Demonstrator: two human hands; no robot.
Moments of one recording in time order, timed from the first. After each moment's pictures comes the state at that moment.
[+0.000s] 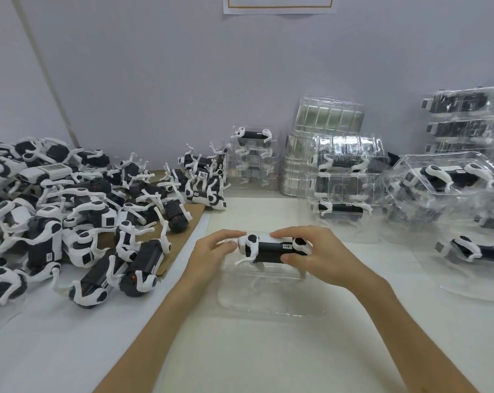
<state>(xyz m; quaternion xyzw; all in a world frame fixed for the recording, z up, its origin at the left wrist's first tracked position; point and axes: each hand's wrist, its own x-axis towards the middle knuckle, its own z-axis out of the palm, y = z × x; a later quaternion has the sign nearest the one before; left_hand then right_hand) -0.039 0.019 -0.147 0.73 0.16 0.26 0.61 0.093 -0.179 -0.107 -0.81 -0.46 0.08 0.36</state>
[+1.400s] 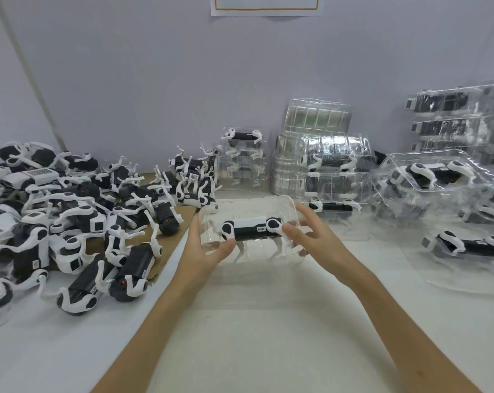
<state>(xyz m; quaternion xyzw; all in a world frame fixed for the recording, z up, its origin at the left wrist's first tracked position) -0.044 0.013 -0.145 0.72 0.15 0.30 0.61 0.113 -0.181 -0.117 -0.75 -0.37 0.13 0.53</state>
